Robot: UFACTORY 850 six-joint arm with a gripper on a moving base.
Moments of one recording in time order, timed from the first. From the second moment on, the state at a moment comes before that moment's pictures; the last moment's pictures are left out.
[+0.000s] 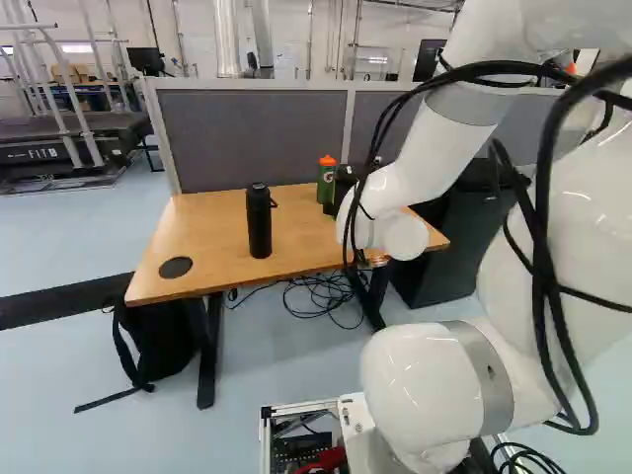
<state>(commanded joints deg) -2.4 4.1 -15.8 0.0 50.0 0.0</state>
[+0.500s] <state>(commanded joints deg) -2.4 -3.5 -23.4 0.0 50.0 0.0</state>
